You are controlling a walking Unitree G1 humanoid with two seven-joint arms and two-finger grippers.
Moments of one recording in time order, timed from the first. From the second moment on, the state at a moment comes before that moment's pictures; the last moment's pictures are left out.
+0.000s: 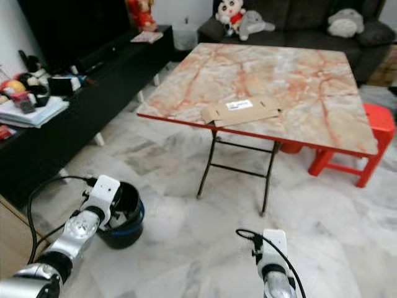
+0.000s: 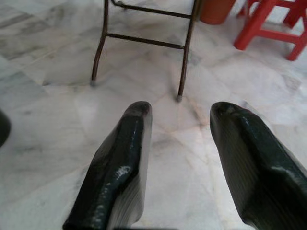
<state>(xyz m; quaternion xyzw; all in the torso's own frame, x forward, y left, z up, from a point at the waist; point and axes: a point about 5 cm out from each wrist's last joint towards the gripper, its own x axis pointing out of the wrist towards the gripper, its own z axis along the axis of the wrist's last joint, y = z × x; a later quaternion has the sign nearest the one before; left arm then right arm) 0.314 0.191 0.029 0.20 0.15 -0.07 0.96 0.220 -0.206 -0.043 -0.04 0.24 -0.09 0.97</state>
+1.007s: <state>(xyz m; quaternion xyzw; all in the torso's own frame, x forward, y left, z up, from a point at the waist) 0.336 0.160 0.076 0.17 0.00 -0.09 0.98 0.305 -0.171 0.067 -0.03 -0.05 -0.03 1.00</state>
